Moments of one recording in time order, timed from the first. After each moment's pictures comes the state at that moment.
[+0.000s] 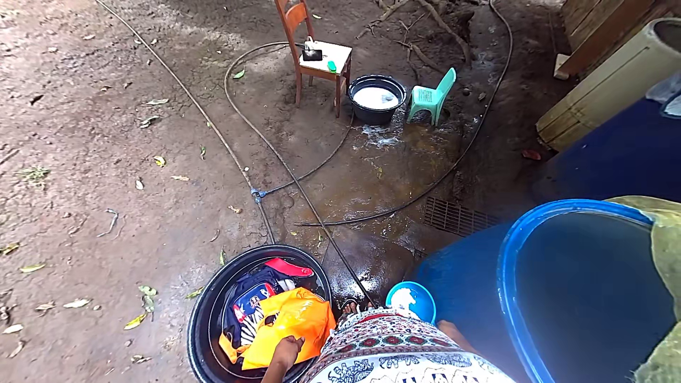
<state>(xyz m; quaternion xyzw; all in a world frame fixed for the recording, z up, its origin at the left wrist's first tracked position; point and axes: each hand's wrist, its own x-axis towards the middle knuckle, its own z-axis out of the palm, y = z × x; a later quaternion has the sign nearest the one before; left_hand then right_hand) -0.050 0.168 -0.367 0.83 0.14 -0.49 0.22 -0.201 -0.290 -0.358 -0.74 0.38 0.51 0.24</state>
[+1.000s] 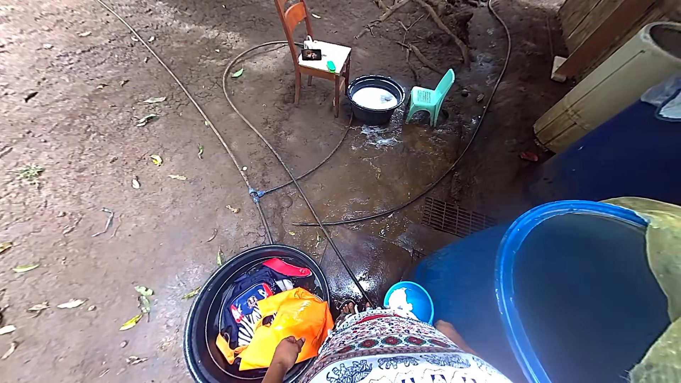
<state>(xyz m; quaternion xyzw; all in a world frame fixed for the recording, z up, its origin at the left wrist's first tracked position) -0.052 0.163 -0.371 0.83 0.14 -0.49 0.21 -0.199 -0.288 -0.352 -0.74 0.38 0.51 0.23</state>
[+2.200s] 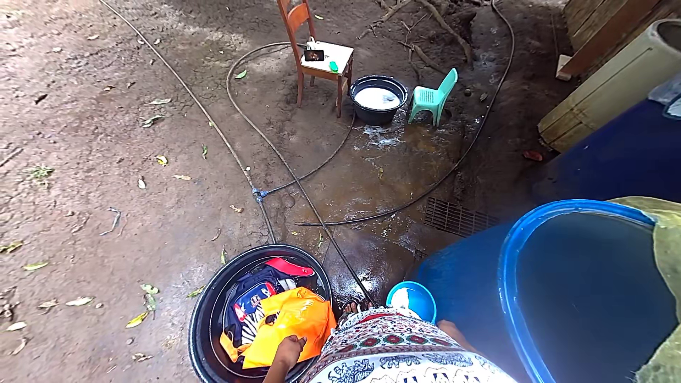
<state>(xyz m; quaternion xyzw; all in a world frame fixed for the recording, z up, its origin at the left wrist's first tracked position) -0.051 0.160 -0.358 0.84 0.13 -0.49 0.19 -0.202 -0.291 -0.367 -0.74 0.37 0.51 0.22</state>
